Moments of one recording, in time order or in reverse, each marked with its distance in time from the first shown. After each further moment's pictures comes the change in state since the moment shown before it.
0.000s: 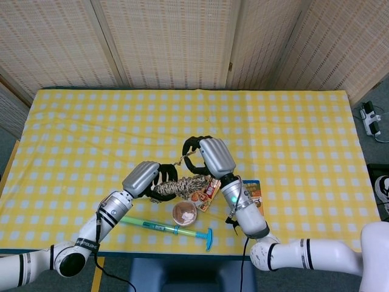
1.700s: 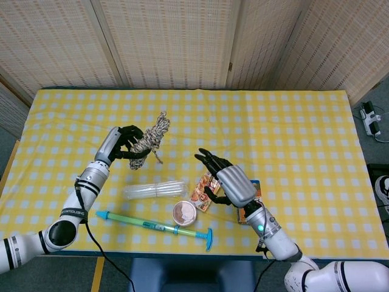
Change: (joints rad) left arm -0.023 0.104 -0.197 0.071 -0.515 -0.010 -0.196; right arm -0.186 0.185 -0.285 -0.114 -0.348 0.041 0.108
